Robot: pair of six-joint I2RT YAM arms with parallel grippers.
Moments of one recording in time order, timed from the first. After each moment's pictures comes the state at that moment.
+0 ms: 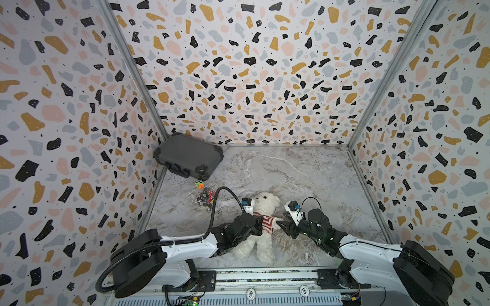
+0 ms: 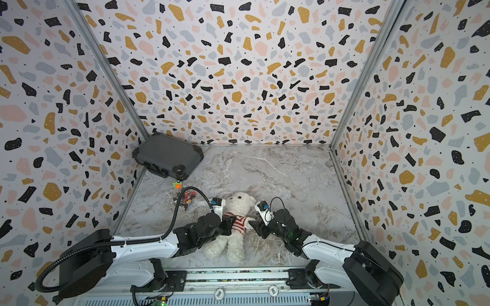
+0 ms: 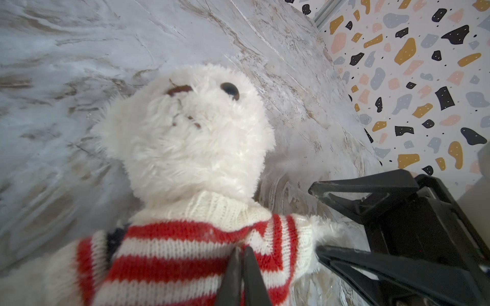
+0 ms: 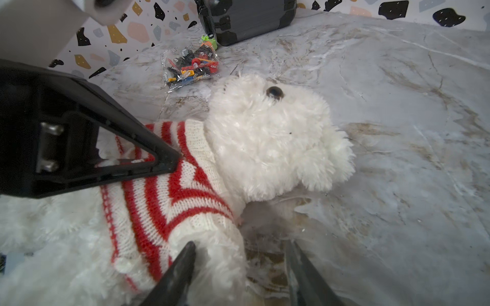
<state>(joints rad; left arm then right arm) -1.03 1.28 0.45 0.27 -0.22 -0.84 0.75 1.14 0.22 0.49 -0.22 0.10</state>
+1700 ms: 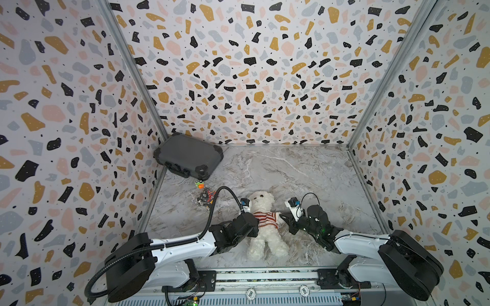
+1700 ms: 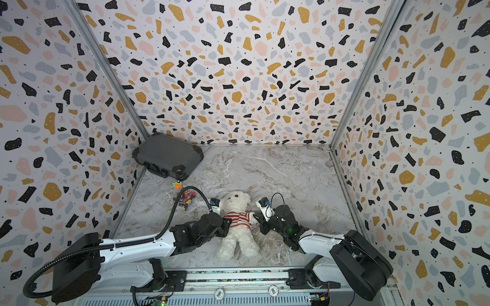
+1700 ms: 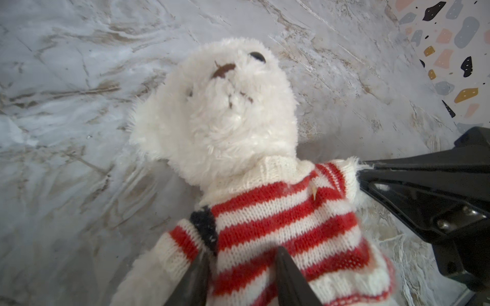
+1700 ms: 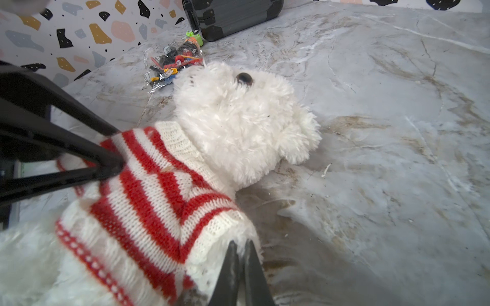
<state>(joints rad) -1.04 1.22 0.52 -0.05 -0.31 -0.77 0.67 1.26 0.24 0.58 -0.28 0.09</state>
